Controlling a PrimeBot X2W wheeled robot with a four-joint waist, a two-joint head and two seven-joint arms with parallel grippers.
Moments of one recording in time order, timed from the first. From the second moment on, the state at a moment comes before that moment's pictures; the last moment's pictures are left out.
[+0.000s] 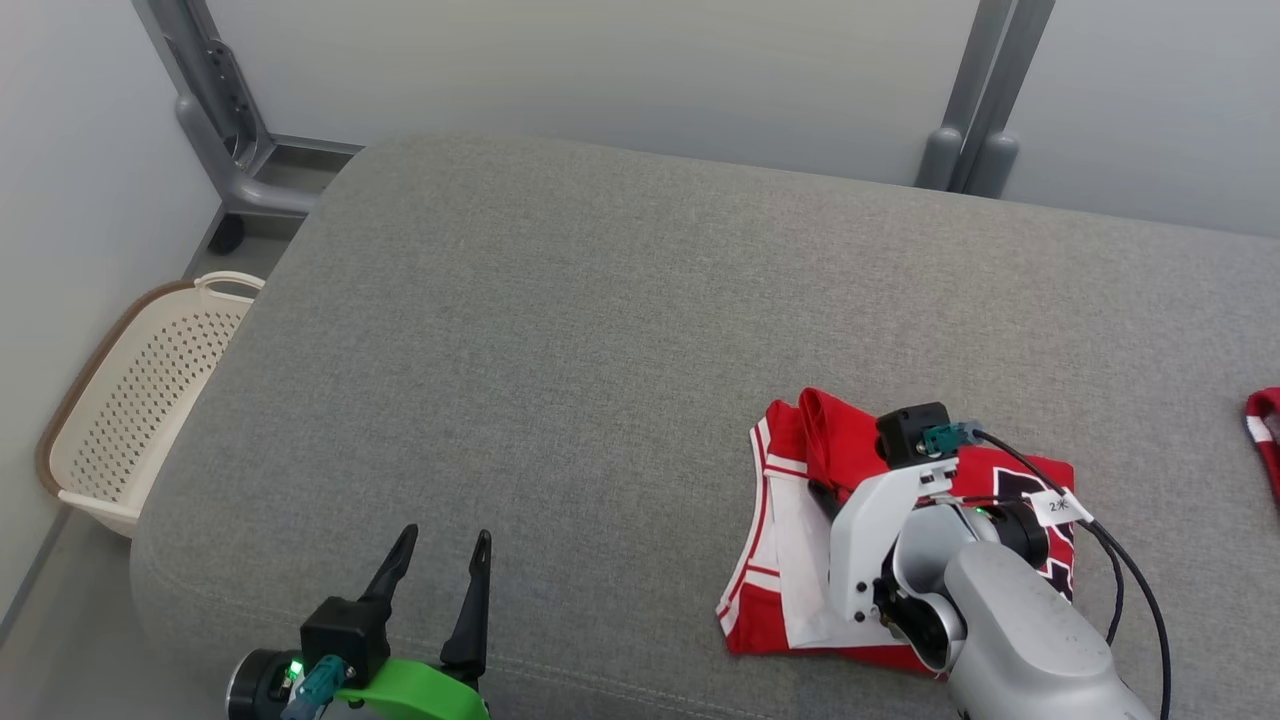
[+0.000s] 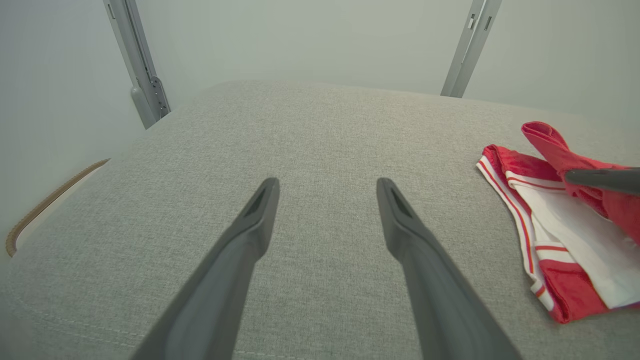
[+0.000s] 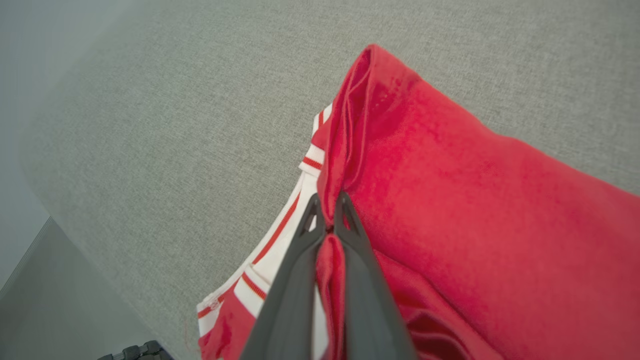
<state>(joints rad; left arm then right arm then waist) -0.04 0.08 -0.23 0.36 -0.22 -0.09 -0.26 -0.44 -0.05 0.31 0.71 0.37 0.13 0.22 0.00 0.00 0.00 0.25</state>
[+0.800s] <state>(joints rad) -0.04 0.08 -0.21 0.37 -0.22 -0.09 -0.26 -0.59 -0.05 0.41 0.78 0.58 0.13 0.04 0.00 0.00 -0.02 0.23</state>
